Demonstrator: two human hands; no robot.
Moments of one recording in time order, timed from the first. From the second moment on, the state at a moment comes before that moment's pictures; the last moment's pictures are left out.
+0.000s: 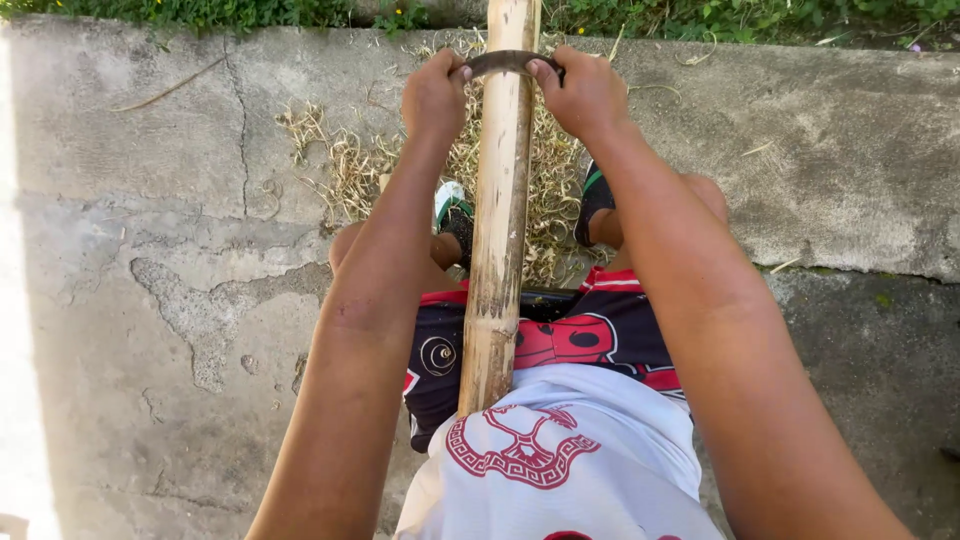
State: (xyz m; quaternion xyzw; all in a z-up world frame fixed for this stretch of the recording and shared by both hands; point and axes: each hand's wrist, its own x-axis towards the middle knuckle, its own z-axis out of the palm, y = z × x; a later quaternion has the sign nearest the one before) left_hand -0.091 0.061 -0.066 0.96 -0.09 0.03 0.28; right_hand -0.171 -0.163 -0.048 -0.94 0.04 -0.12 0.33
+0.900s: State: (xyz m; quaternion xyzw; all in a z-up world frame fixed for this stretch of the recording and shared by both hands) left_hand -0.329 0.141 0.109 0.96 -0.14 -0.21 0.12; right_hand -0.375 -0.111 0.054 -0.83 0.01 0.21 0.52
